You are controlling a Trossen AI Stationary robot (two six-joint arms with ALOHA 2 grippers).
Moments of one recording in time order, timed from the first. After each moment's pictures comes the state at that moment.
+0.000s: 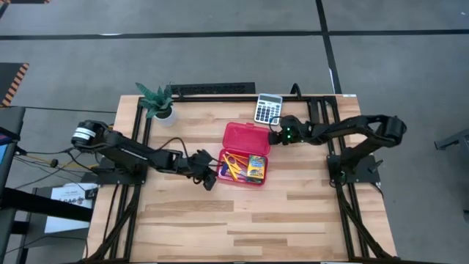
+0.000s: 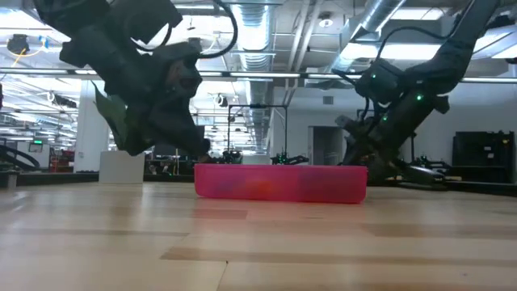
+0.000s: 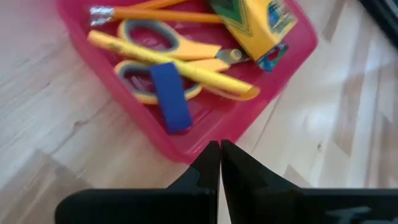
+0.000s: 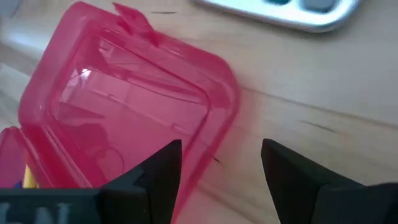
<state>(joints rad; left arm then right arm) -0.14 1.48 0.60 0.14 -0.14 -0.85 -0.46 1.48 0.46 0.23 -0.01 0.91</state>
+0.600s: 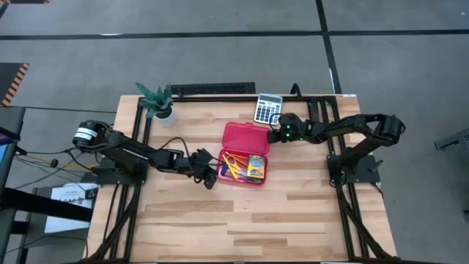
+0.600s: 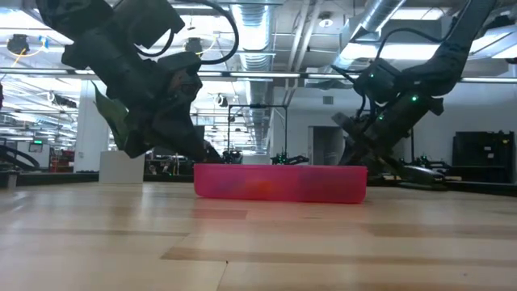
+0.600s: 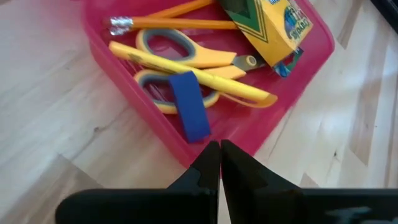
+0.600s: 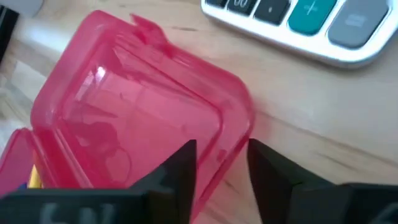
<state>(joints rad) -0.13 1.49 0.60 0.13 -0.16 -0.85 -0.48 1.51 0.47 0.30 -0.03 0.82</state>
